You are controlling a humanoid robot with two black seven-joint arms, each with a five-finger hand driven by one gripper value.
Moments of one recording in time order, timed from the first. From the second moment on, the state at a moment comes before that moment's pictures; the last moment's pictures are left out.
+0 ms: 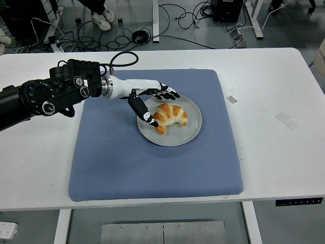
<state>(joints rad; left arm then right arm) -1.29 0.20 0.11 -0.74 0.83 -0.38 -0.33 -0.11 0.00 0.10 0.06 -0.10 -0.10 0.22</state>
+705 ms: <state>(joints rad) -1.27 0.18 0.10 -0.74 0.82 -0.34 -0.33 -0.11 0.00 0.10 0.06 -0.10 -0.10 0.22</state>
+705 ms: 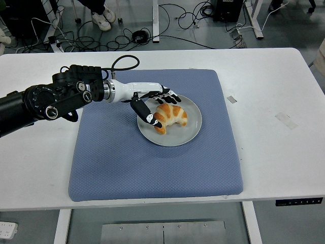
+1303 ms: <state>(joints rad) -1.26 0.15 0.10 -0.71 0.82 -0.34 -0.33 -0.11 0.00 0.10 0.06 -0.10 -0.10 0.22</state>
